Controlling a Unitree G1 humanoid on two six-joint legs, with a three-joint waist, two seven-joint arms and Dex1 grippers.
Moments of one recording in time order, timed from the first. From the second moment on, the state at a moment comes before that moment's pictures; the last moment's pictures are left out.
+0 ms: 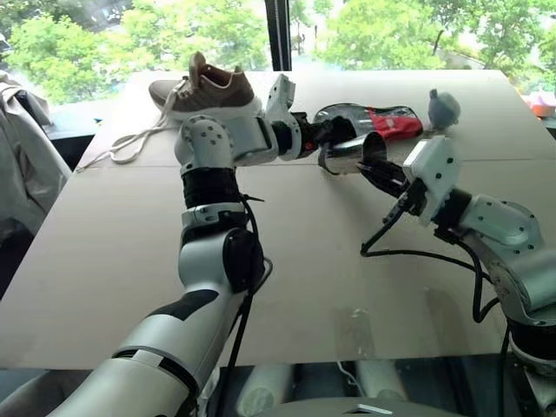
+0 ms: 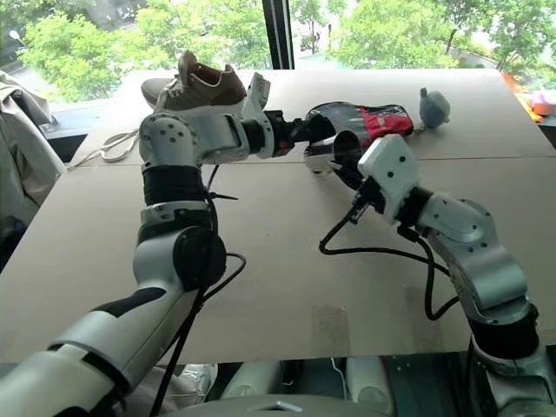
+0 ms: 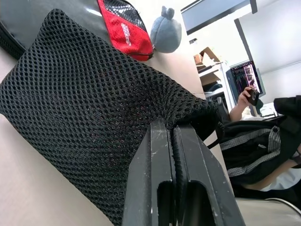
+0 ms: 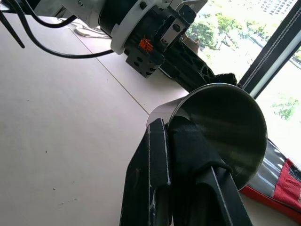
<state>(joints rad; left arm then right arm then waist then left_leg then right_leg) -1.25 0.07 0.56 0.52 -0.66 1.37 -0.06 -0.39 -0.56 0.04 -0.59 0.34 0.56 0.57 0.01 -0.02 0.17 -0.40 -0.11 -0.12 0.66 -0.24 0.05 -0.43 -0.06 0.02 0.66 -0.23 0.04</state>
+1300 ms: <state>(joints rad) -1.21 0.08 0.63 0.45 -0.78 1.52 -0.14 -0.42 0.08 -0.20 -0.35 0.66 0.63 0.17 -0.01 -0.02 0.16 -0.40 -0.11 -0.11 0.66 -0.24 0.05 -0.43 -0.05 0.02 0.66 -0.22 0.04</state>
